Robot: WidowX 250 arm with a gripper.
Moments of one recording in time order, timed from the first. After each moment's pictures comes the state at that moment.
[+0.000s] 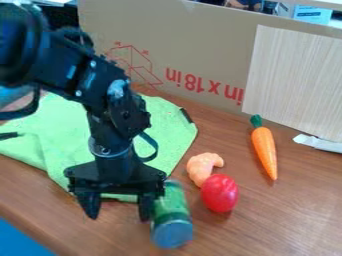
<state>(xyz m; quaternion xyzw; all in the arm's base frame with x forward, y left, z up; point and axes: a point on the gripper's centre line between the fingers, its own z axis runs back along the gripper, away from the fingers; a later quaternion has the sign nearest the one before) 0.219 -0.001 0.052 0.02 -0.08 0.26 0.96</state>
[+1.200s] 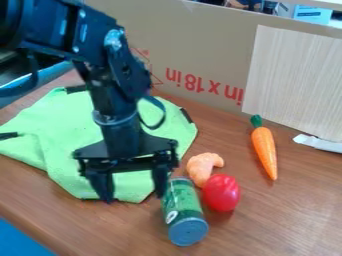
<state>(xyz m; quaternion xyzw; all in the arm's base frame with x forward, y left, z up) 0.229 -0.022 0.085 -0.06 -0.07 0.28 0.96</state>
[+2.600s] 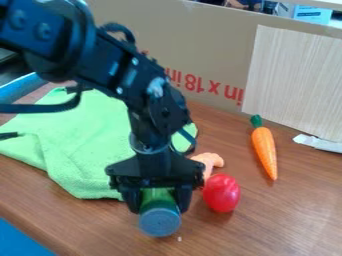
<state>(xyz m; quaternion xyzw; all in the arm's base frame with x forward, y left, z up) 0.250 -0.034 0.062 -0.02 -0.12 0.27 0.96</state>
